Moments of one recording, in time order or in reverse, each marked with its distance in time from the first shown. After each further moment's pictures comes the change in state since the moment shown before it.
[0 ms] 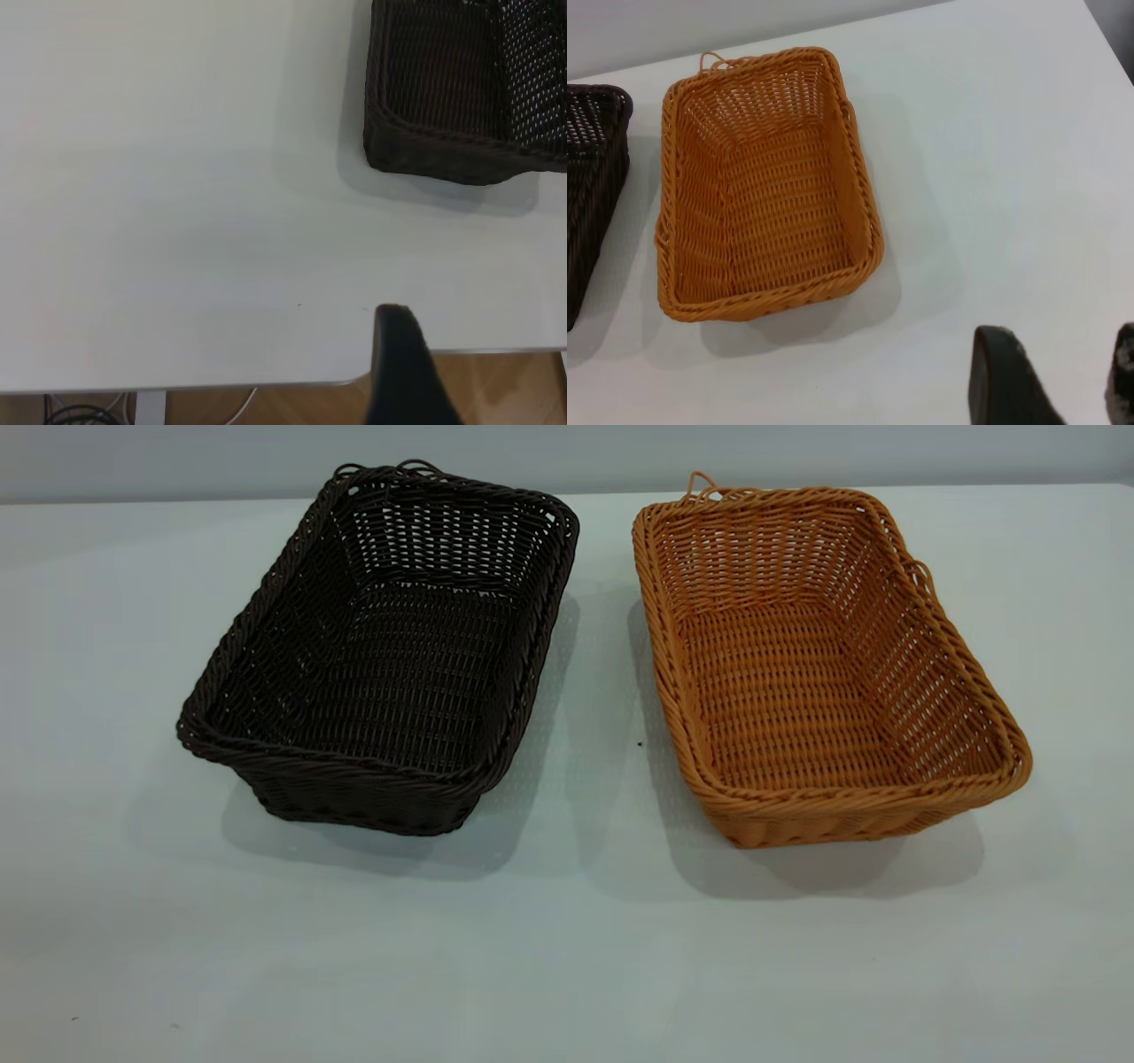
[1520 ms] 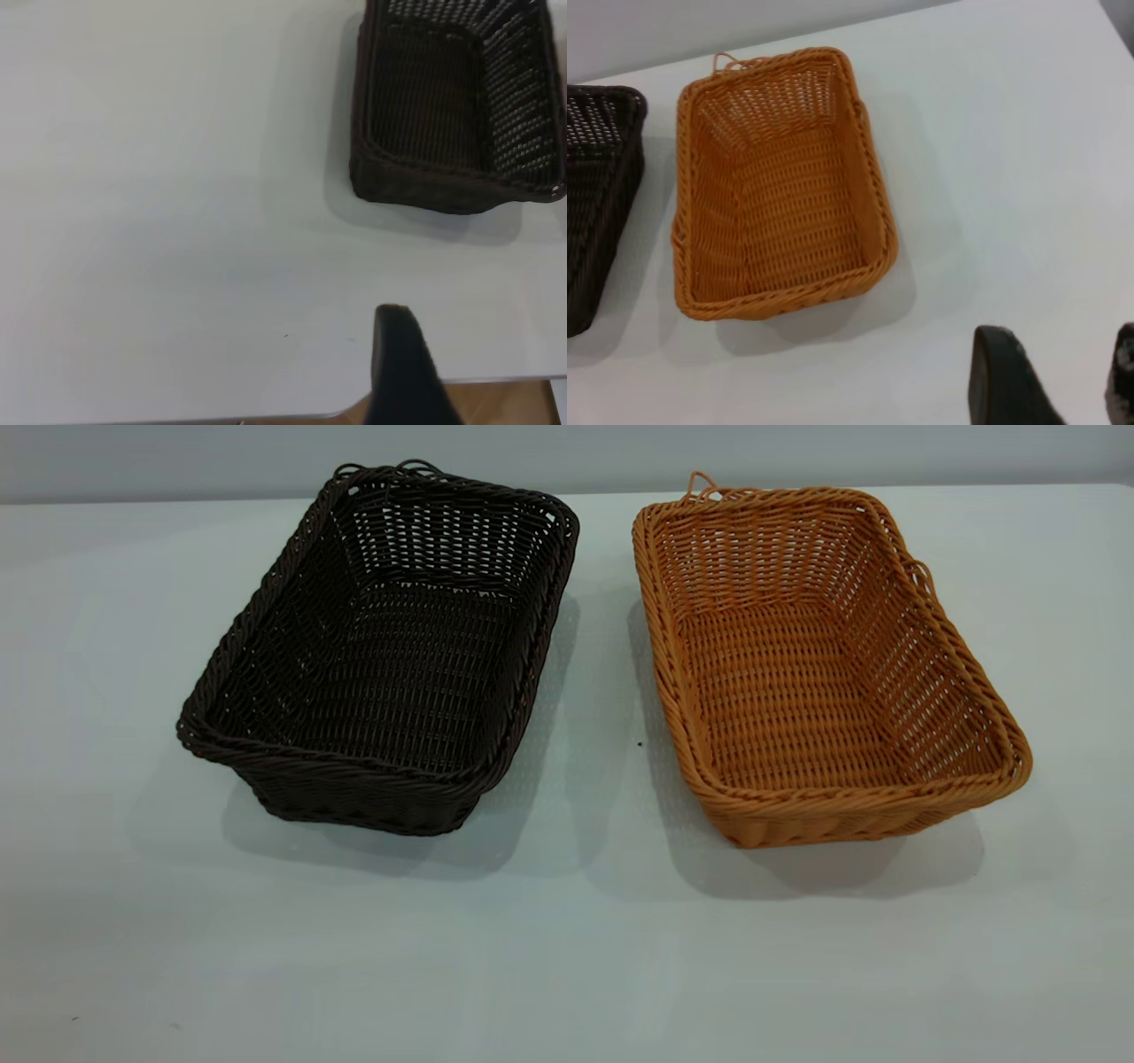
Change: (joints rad) left arm 0.000 0.000 0.000 -0.024 -0.047 0.000; right arm 0.000 0.000 0.000 0.024 -0.002 0.000
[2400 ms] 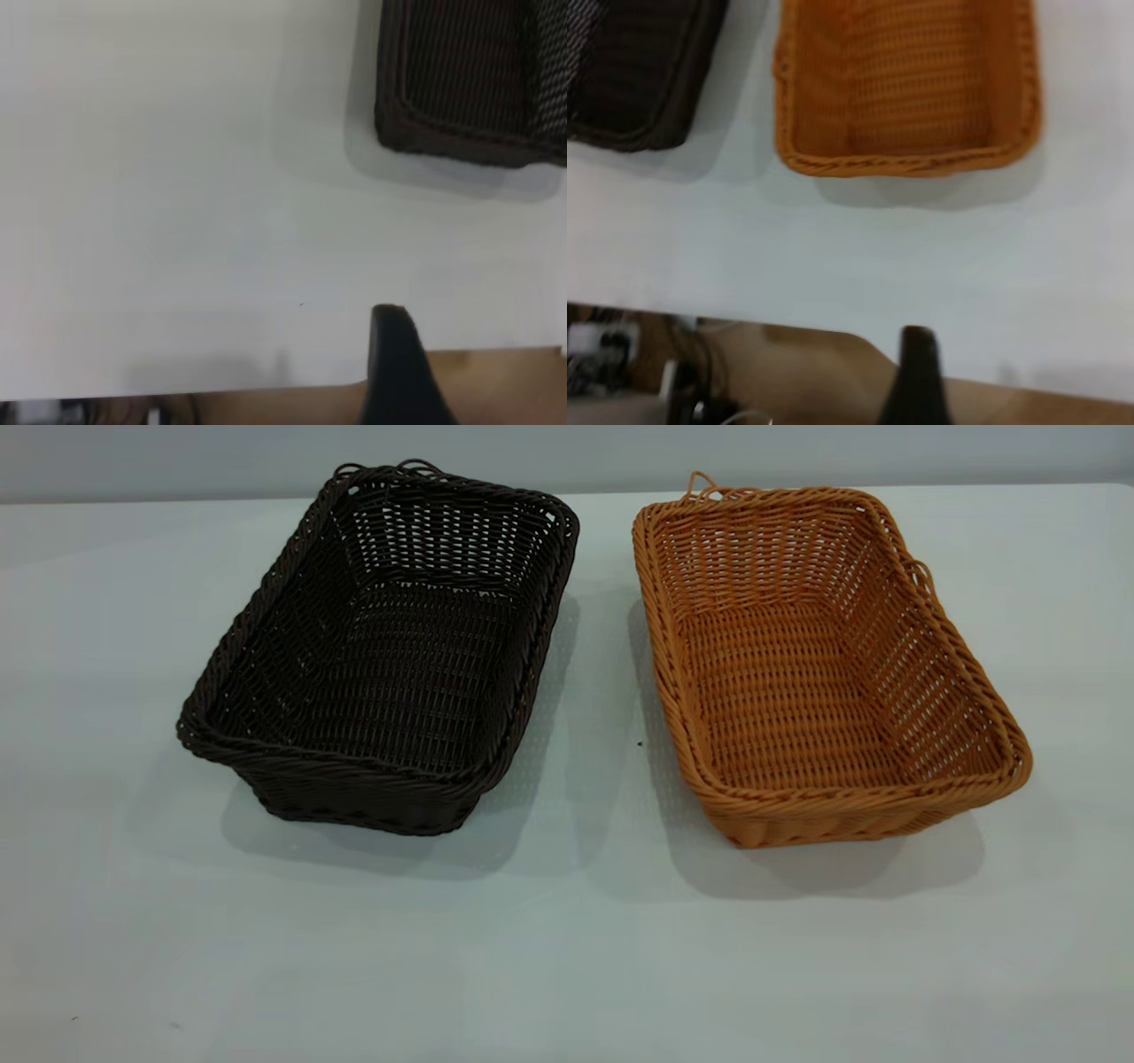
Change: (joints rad) left arm 0.000 0.593 -0.046 0.000 -0.253 0.063; right arm 0.000 0.581 -0.008 0.302 -0.146 -0.380
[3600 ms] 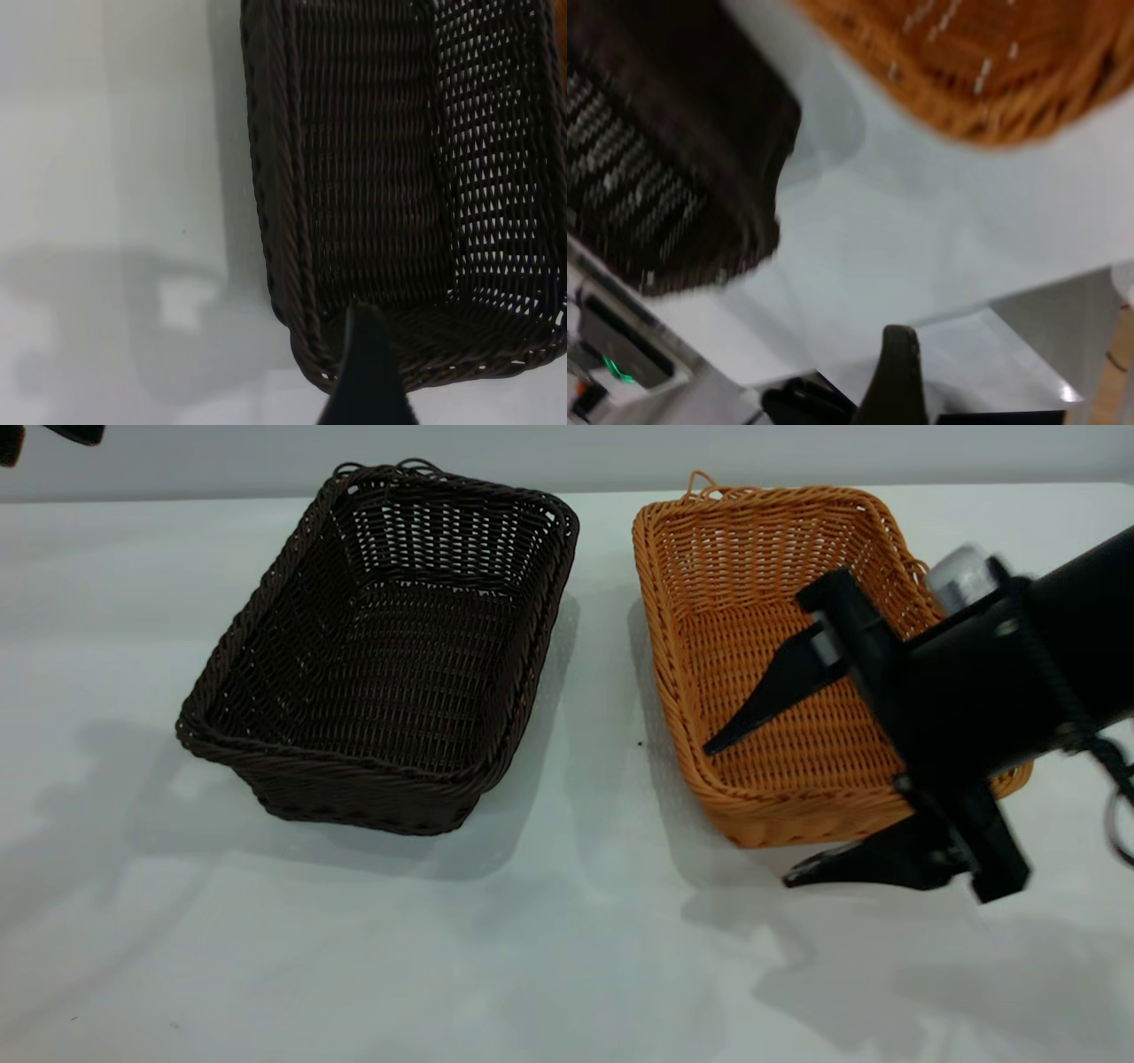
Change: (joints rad) left arm 0.000 0.970 -0.375 -0.553 -0.337 0.635; right arm 0.410 1.364 -0.094 1.317 -0.379 -0.202
